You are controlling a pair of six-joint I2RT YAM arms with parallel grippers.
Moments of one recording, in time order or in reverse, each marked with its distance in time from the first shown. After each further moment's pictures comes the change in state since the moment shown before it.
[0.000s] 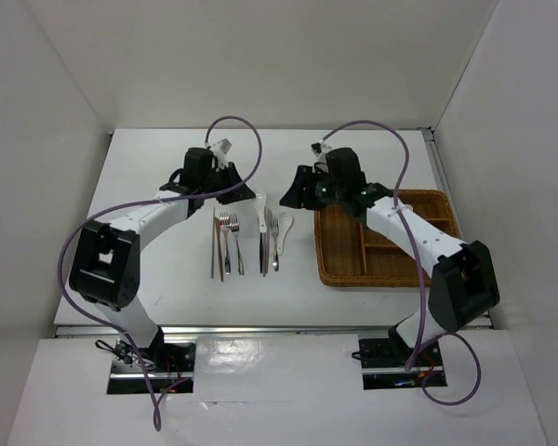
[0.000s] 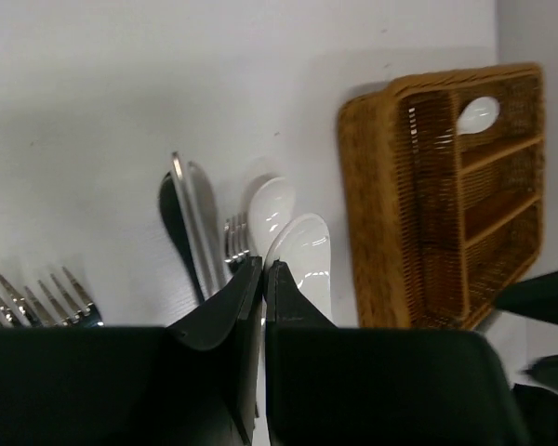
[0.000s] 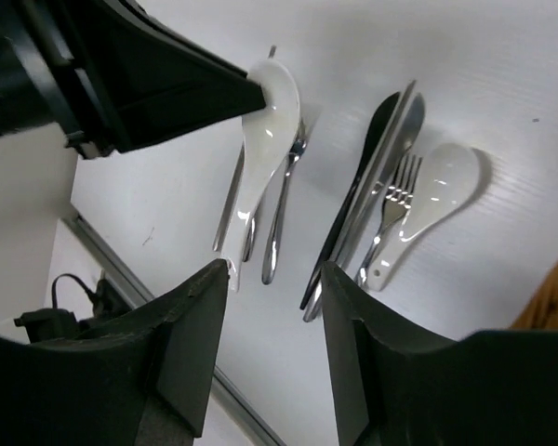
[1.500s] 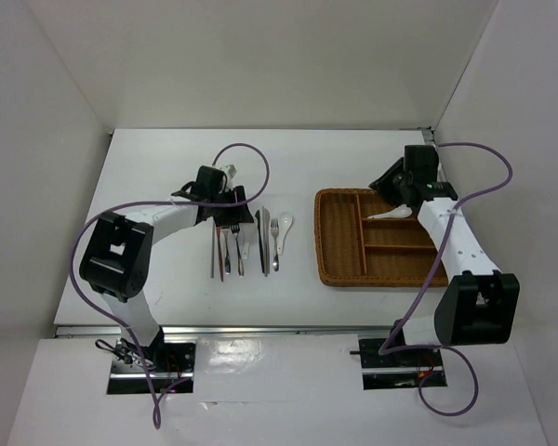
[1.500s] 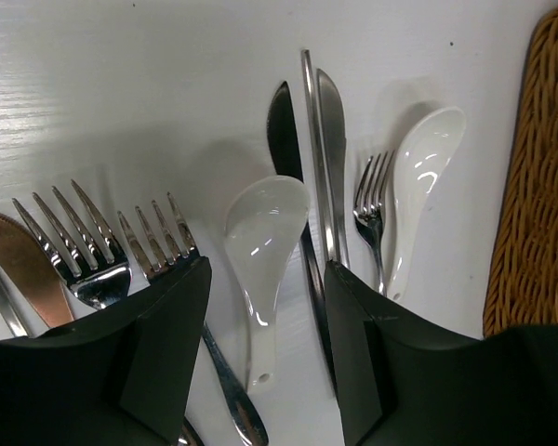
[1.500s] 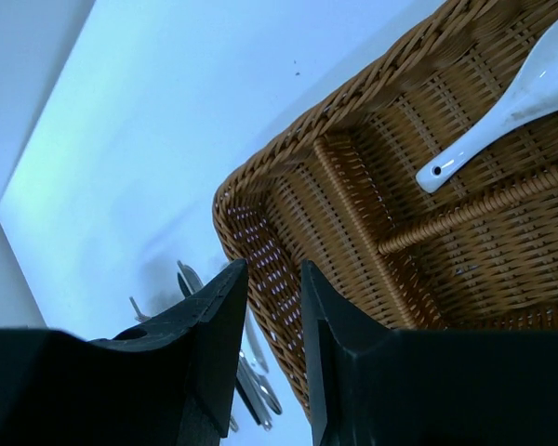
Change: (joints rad) left arm -0.037 0.055 -0.060 -0.124 -0.161 0.099; right arm -0.457 -0.127 -0.027 -0.258 0.331 0.293
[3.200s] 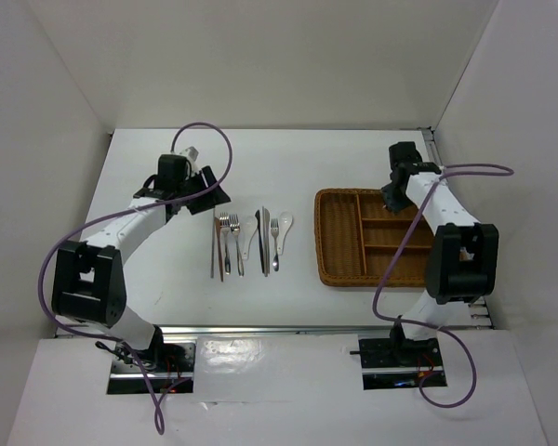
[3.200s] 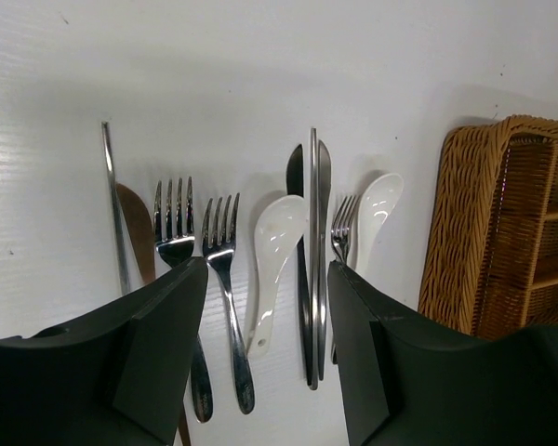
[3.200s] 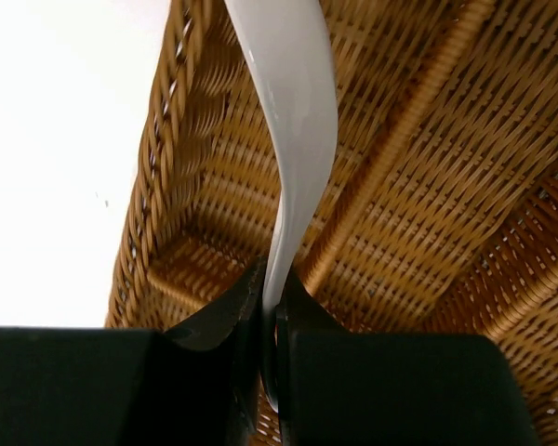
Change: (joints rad) left arm 0.171 -0.222 -0.029 -0.049 0.022 -0.087; right arm 0.010 0.287 0.156 -0.302 0.354 0.352
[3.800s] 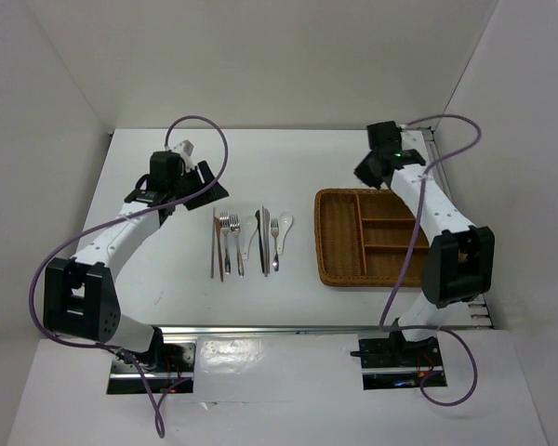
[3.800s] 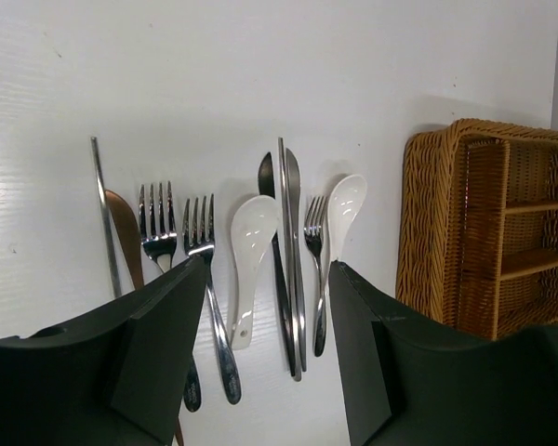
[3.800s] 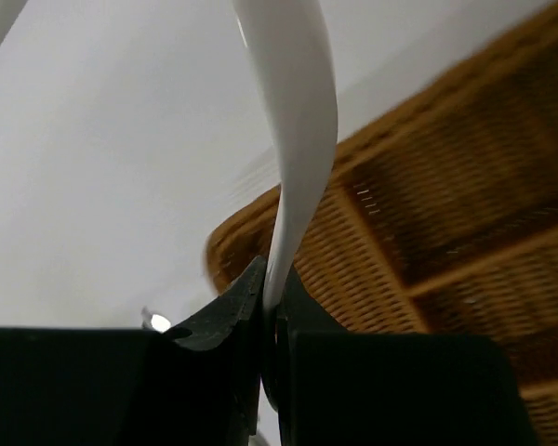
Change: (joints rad) left arm 0.001 -0.097 0.000 -0.018 0.004 0.007; right arm 0.219 0.006 0.164 0.172 -0.119 -0.397
